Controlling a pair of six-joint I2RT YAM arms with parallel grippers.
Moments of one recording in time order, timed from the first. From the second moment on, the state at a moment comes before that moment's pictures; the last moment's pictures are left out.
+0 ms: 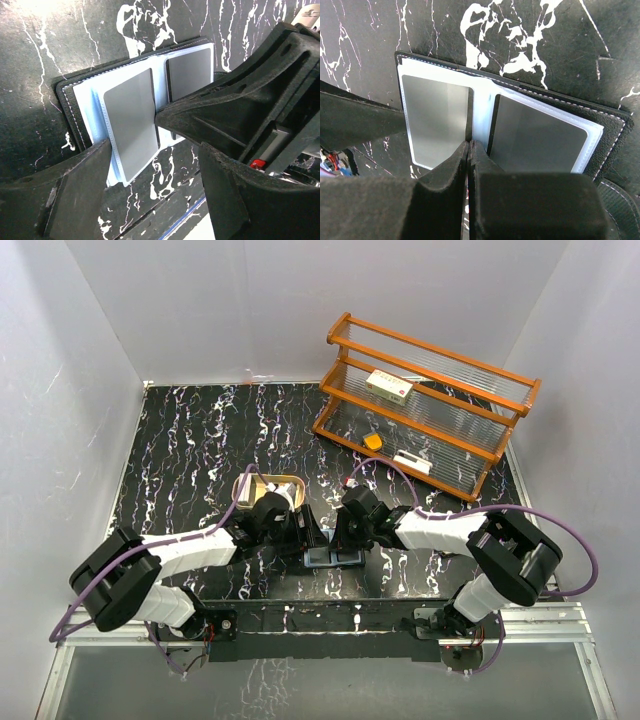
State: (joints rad) left arm -0.83 1.35 0.51 0.10 0.17 -0.95; right arm 0.82 1.51 0.67 -0.06 -0.14 0.82
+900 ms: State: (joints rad) left arm -0.83 1.28 0.52 0.11 0.25 -0.99; right arm 0.82 1.50 0.63 0.00 -0.18 0.84
